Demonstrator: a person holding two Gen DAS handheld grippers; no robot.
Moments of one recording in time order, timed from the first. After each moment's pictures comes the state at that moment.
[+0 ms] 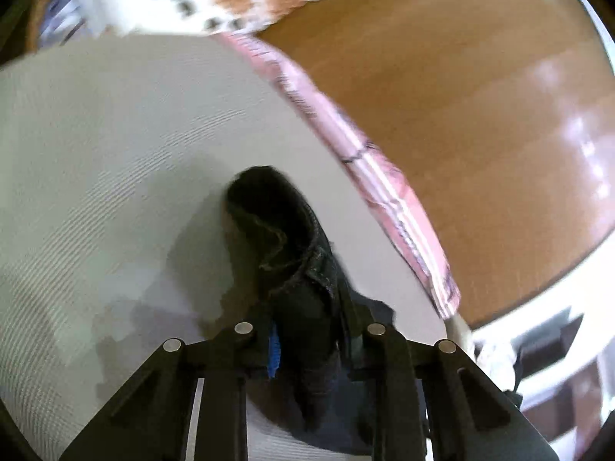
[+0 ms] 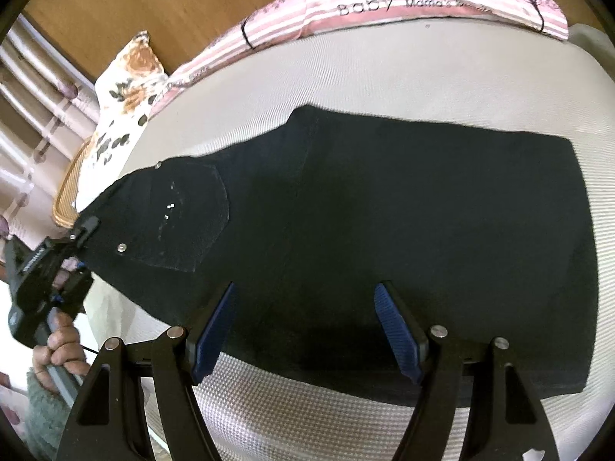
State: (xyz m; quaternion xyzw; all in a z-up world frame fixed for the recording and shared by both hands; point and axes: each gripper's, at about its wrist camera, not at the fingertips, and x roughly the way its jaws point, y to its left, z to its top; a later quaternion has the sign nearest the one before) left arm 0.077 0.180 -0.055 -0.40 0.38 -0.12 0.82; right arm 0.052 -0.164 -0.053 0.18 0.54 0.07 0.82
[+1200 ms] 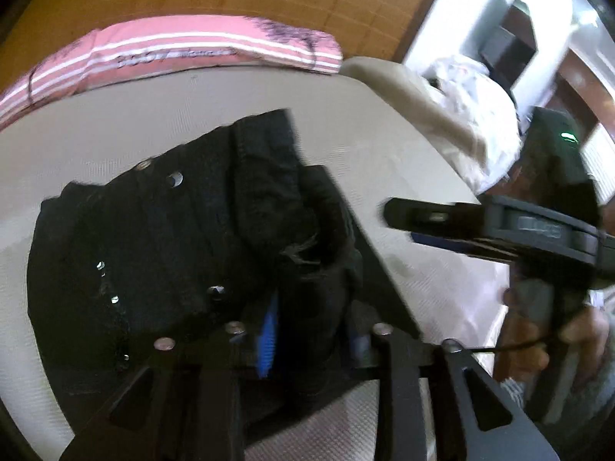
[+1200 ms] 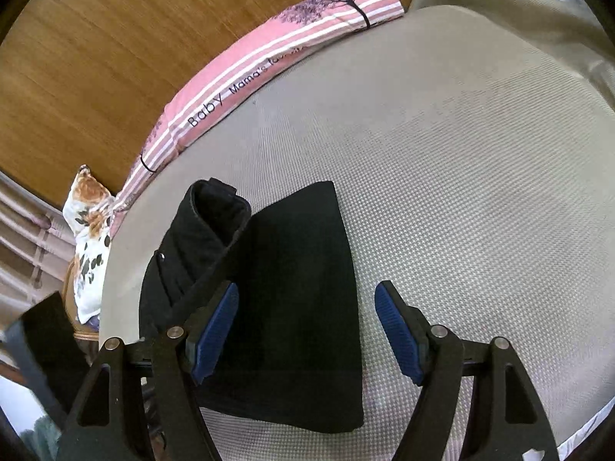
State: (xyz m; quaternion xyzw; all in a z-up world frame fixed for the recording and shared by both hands) left arm 0.057 -0.208 -0.029 0.00 0.49 -0.42 0.76; right arm 0.012 -0.367 -0.042 0.31 0.47 -0.05 0.82
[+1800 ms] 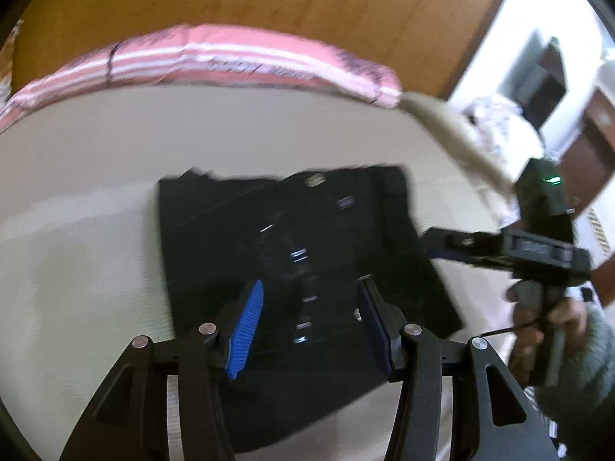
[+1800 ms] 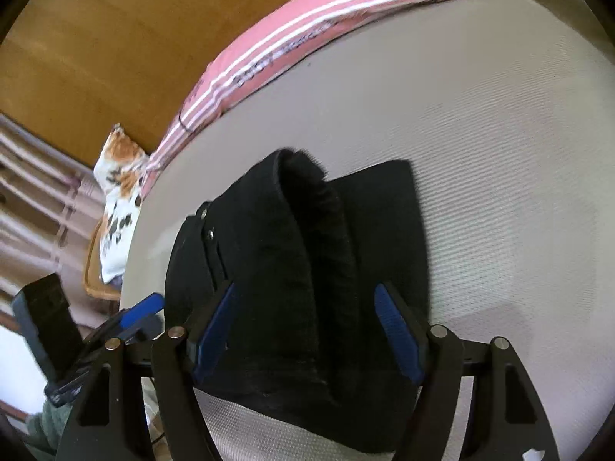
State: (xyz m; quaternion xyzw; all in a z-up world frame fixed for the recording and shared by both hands) left arm 0.083 -0.100 -0.027 -0.04 0.49 -0.33 0.80; right arm 0.046 -0.336 -0.057 0.30 0.50 0.06 0.81
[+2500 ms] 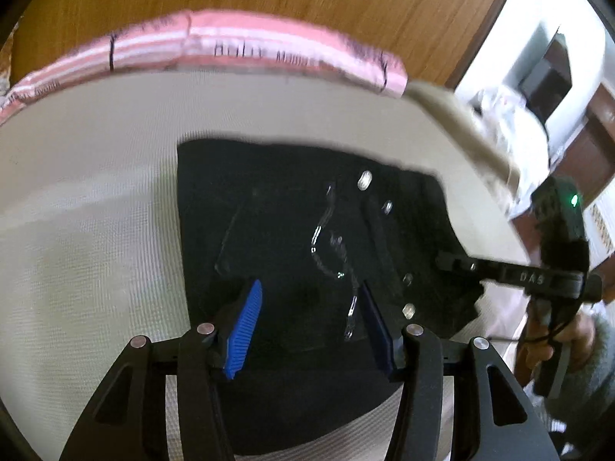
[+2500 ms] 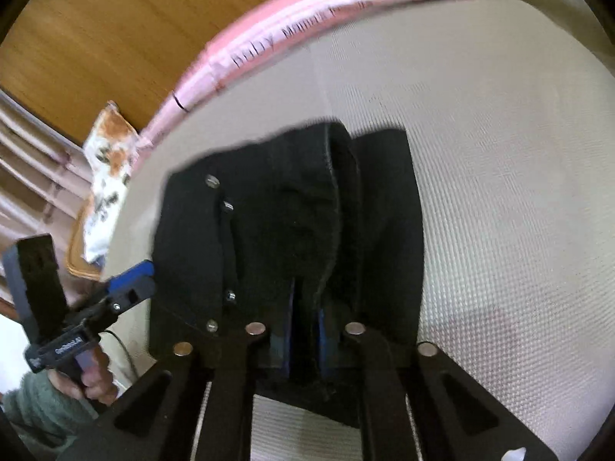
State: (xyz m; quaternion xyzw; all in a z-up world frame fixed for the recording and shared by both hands) left arm 0.087 -0.100 -0.042 -0.02 0.51 -0.34 0.79; right arm 0.025 -0.321 -0.069 0.26 0.52 0.03 0.81
